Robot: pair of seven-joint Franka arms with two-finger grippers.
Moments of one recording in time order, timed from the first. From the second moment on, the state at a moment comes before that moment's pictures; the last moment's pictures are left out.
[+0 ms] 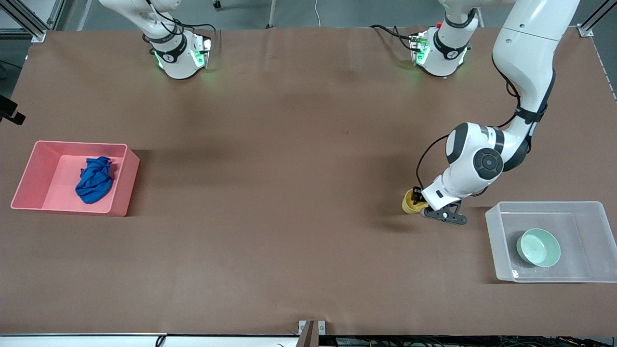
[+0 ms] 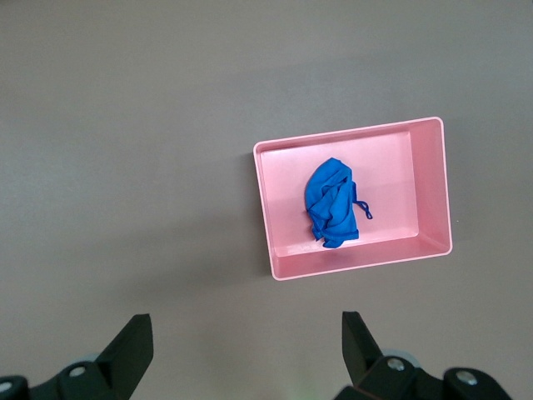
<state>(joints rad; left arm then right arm) -0.04 0.51 -0.21 -1.96 0.02 2.50 -0.01 -0.06 0.00 -0.10 -1.45 -0.03 1.46 0.03</state>
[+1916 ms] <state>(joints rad) 0.05 0.80 0.32 -1.41 -0.32 2.30 0.41 -0.06 0.00 -0.10 -1.45 -0.03 1.46 0.03</state>
